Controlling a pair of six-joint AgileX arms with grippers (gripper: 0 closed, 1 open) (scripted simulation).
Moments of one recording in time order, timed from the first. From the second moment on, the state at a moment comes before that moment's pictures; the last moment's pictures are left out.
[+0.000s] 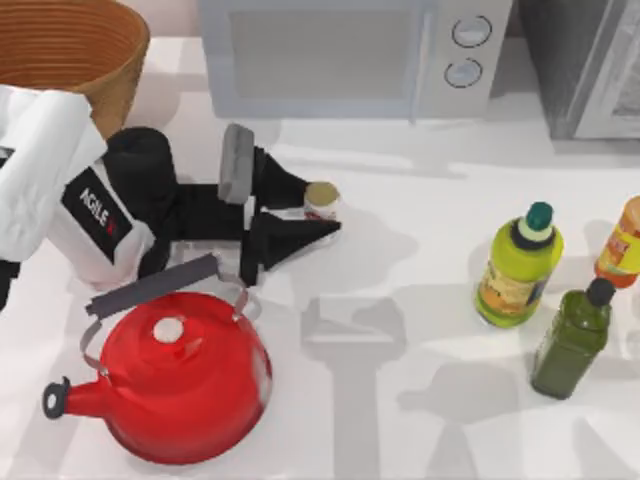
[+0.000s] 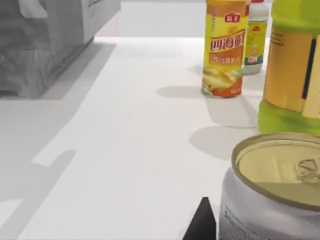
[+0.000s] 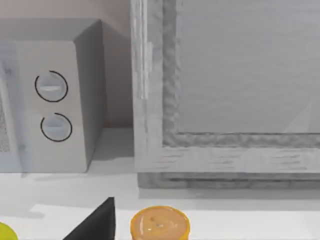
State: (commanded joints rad) left arm -0.27 2.56 1.22 1.30 1.35 0.04; right arm 0.00 0.00 0.00 0.00 0.00 0.00
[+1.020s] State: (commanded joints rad) left arm -0.27 2.56 1.22 1.30 1.35 0.04; right arm 0.00 0.00 0.00 0.00 0.00 0.00
